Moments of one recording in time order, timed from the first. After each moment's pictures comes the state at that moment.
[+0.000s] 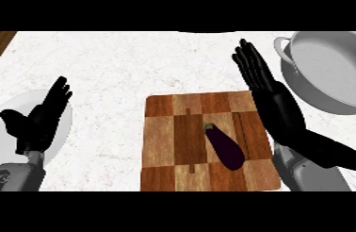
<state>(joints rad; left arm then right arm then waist) -0.14 0.43 -0.06 -1.35 0.26 0.12 0.00 -0.35 -0.23 0.29 -1.70 -0.19 -0.10 -0.11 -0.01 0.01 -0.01</state>
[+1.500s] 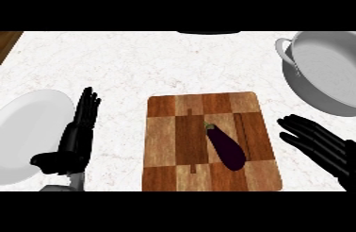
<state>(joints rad) -0.01 0.18 -0.17 -1.55 0.14 0.27 -0.17 0.14 -0.69 0.17 -2.08 0.37 0.12 -0.29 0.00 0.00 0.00</state>
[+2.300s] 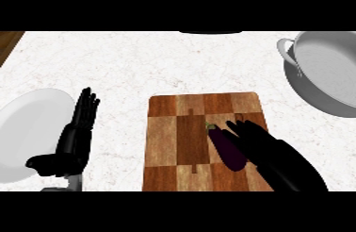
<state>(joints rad) 0.01 0.16 -0.15 -1.59 0.12 0.24 -0.15 -0.02 -0.48 0.49 -2.02 0.76 0.30 0.20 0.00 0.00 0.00</state>
